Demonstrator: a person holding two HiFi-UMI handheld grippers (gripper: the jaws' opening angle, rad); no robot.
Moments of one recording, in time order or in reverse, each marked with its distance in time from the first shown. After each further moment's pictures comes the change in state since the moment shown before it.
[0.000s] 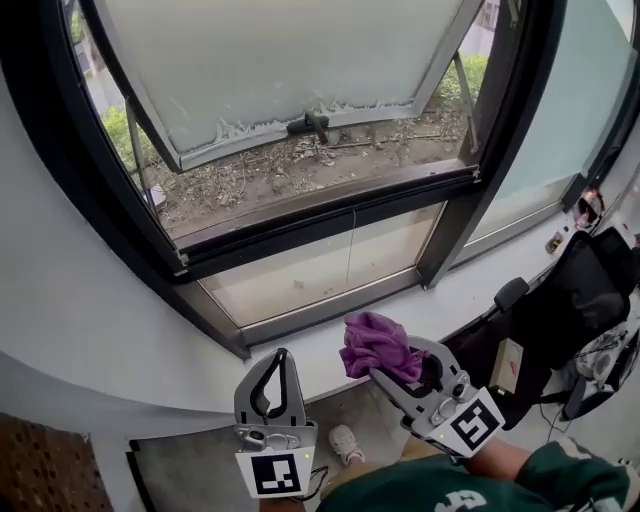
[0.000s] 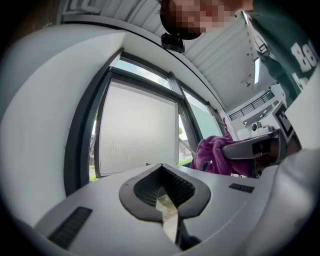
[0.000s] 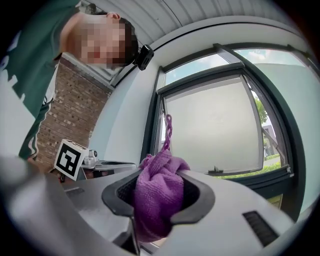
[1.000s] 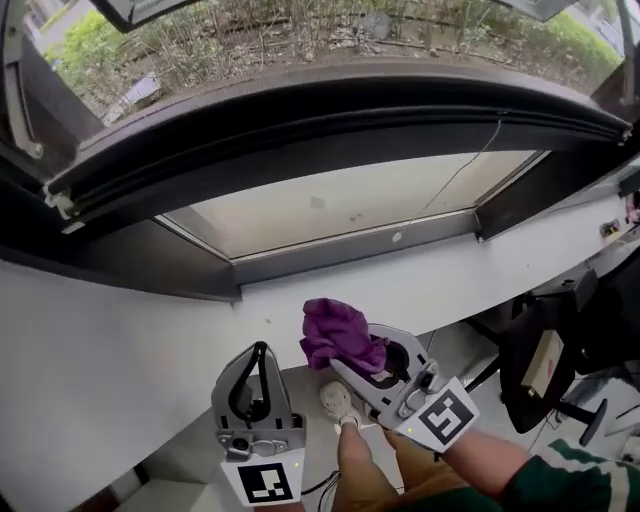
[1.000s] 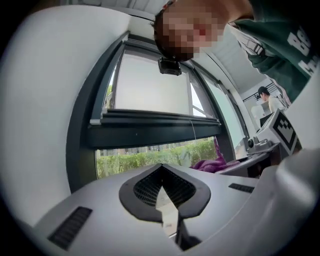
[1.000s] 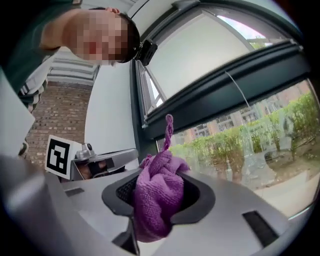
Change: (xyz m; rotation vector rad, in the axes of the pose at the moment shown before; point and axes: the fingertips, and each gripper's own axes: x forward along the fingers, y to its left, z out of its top) left arm 0.045 0.058 -0.244 -0.002 0.124 0.157; right arm 0.124 0.000 -0.290 0.301 0.178 0.179
